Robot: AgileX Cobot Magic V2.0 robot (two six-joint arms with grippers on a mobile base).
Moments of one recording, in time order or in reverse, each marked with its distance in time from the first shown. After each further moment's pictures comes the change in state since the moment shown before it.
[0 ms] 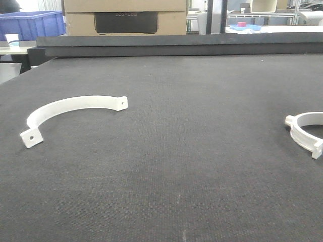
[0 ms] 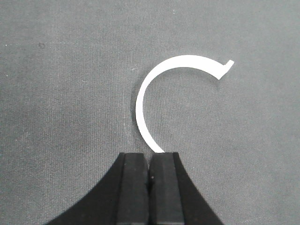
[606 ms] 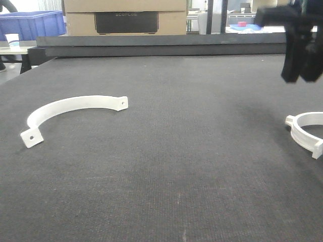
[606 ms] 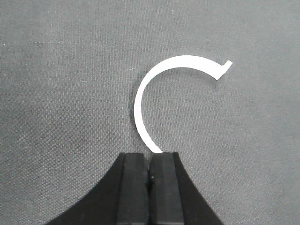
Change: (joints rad) left arm 0.000 0.000 0.000 -0.007 -0.002 0.000; right arm 0.179 0.380 -0.142 -0.202 0.124 0.186
